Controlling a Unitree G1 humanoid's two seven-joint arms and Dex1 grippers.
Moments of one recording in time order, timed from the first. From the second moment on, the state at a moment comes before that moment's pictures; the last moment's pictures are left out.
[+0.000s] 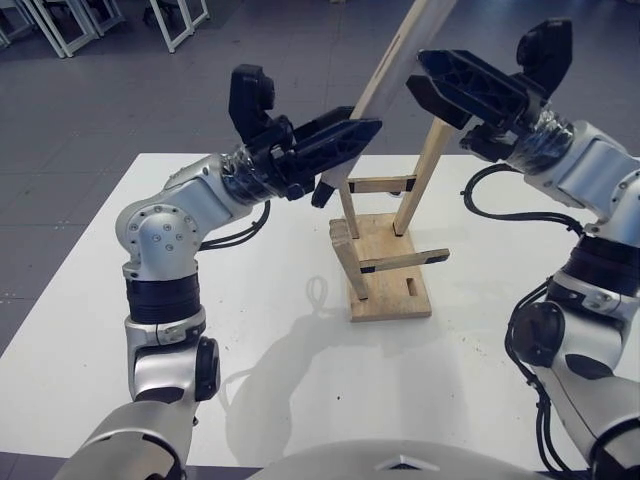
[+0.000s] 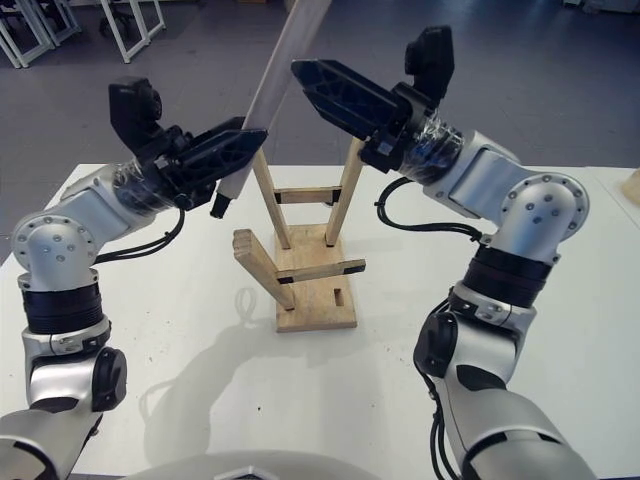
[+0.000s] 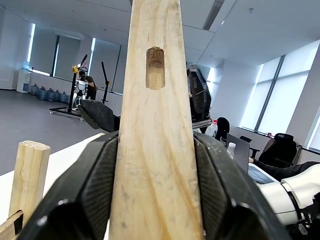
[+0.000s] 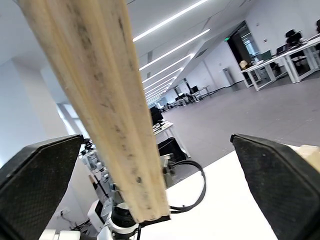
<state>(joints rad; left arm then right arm) -0.68 0.38 0.16 -0.11 -1.06 0.88 -0.83 -0.88 -0.30 -0.45 0.02 1.22 1.31 0.54</state>
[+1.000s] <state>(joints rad) -0.71 0.40 0.08 -0.04 -0.99 0.89 -0.95 -0.89 -0.35 -0.28 0.04 1.26 1.27 0.59</state>
